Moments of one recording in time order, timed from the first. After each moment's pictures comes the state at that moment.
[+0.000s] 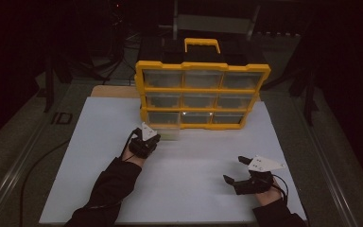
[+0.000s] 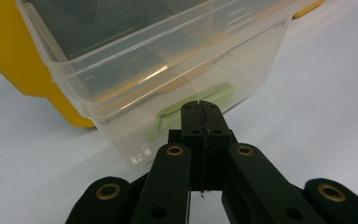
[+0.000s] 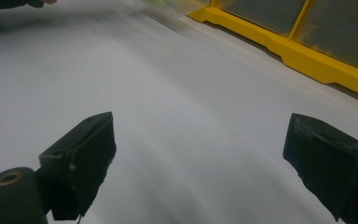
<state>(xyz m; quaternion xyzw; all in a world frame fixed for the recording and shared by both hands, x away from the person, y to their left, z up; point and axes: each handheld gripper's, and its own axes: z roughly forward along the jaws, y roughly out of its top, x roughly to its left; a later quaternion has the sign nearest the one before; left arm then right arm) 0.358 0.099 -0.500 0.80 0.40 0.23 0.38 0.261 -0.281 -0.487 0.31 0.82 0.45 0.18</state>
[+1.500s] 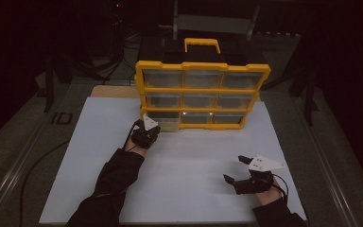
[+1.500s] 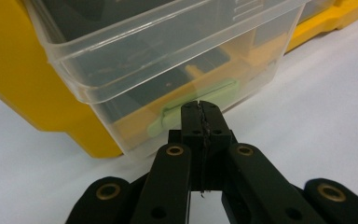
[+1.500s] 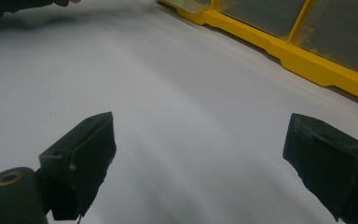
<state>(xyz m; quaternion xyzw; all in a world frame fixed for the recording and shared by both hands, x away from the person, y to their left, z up) 0.394 0.097 -0.503 0.80 0.41 0.24 0.37 0.261 -0.281 -0.485 0.31 0.82 0.45 0.18</state>
